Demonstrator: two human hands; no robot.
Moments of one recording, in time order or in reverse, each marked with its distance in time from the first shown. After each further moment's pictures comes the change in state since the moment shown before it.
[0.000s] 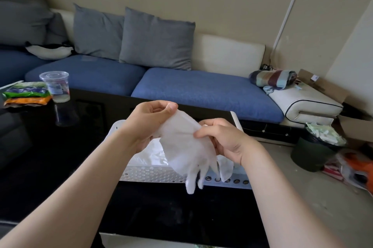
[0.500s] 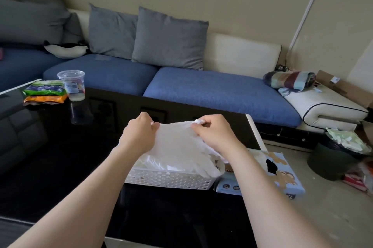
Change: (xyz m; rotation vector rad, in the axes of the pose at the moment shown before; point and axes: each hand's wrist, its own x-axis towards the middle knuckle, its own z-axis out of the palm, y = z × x) left_hand 0.033 -0.046 -0.060 1.010 0.346 -0.030; right_hand 0.056 0.004 0.046 -0.318 0.370 -0.144
